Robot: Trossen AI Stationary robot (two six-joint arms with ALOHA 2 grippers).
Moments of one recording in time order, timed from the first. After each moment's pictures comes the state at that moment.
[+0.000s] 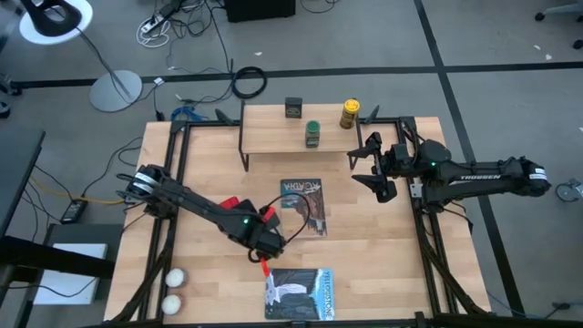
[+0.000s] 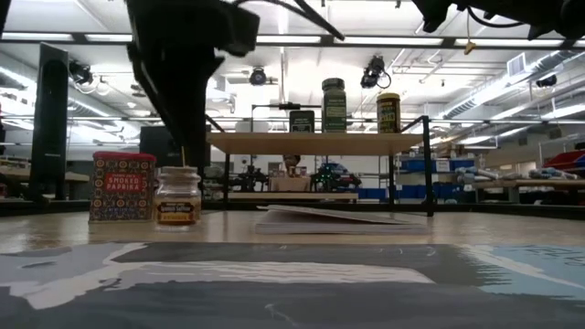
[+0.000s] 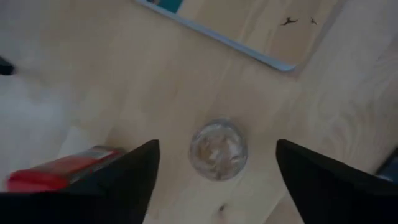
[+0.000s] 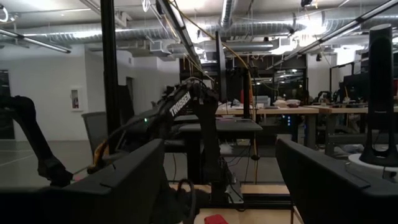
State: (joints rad) left arm -0.38 1.84 1.43 -1.09 -0.34 -0.90; right arm -0.13 0.75 0.46 0.63 -0.20 0.08
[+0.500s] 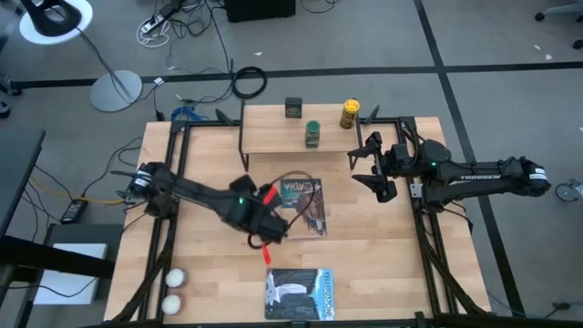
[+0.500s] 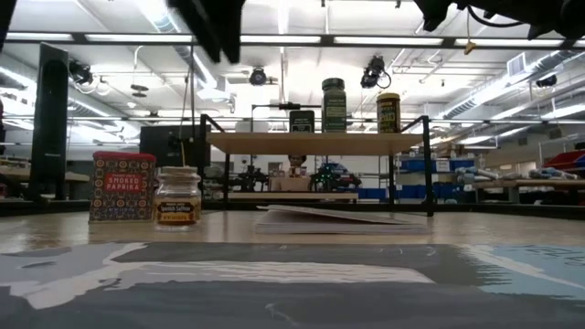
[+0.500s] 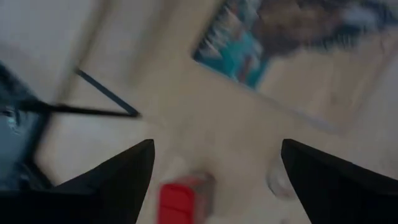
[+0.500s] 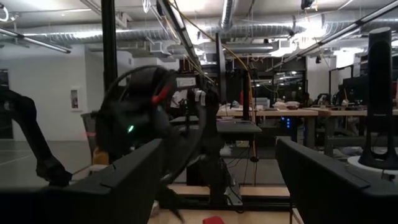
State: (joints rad) left arm -0.31 1.84 1.80 -1.48 -0.59 -0.82; right arm -0.13 0.75 0.46 0.64 -0.20 0.08
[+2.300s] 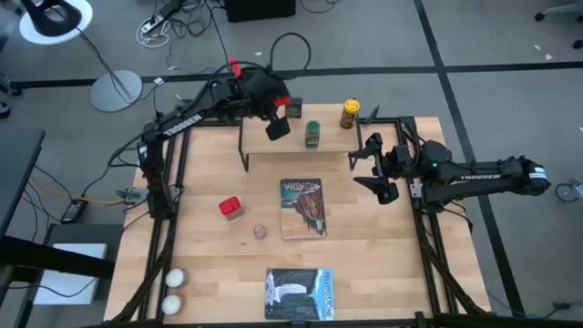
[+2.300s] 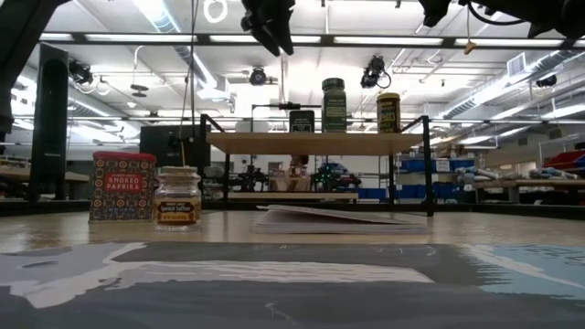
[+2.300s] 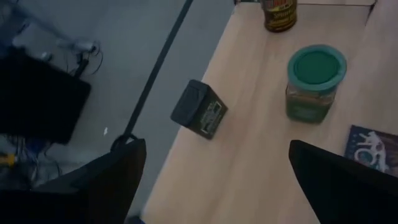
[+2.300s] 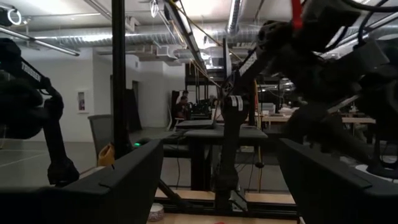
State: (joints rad) left arm 0.38 1.84 2.19 -1.15 -0.35 0.21; right arm -0.12 0.75 0.46 0.65 -0.21 0.07
